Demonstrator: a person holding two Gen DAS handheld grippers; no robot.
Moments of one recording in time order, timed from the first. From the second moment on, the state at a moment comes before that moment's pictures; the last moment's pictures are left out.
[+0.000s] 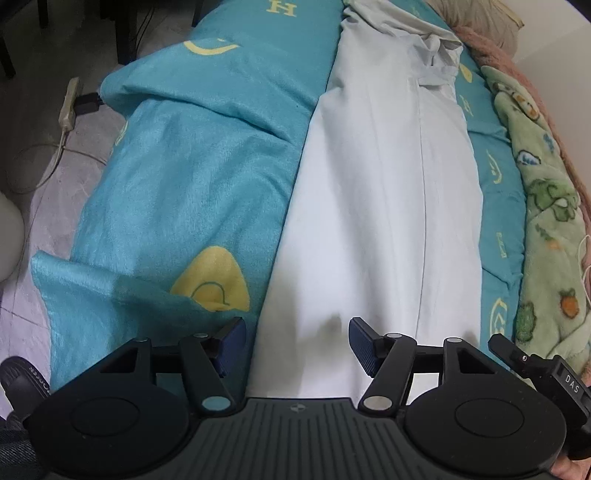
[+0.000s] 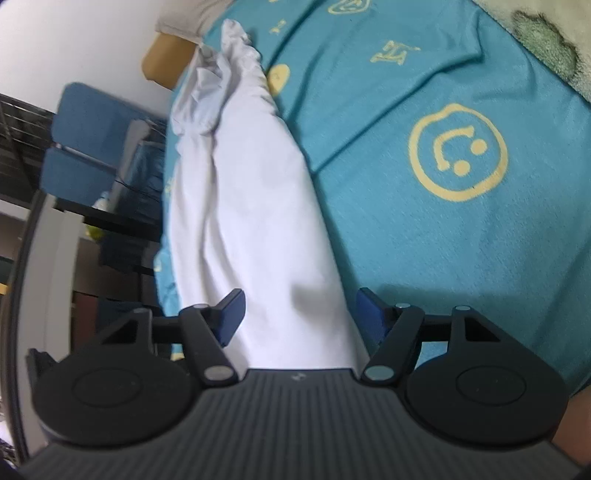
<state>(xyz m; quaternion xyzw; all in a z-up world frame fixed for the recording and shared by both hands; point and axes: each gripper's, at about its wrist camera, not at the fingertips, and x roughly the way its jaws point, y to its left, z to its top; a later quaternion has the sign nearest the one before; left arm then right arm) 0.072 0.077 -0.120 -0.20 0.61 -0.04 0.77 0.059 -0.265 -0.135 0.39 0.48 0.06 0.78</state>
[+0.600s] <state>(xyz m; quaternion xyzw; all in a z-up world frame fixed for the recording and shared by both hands) 0.071 0.064 -0.133 -0.20 0.61 -0.10 0.76 0.059 -0.257 -0.147 0.40 0.51 0.07 0.75</state>
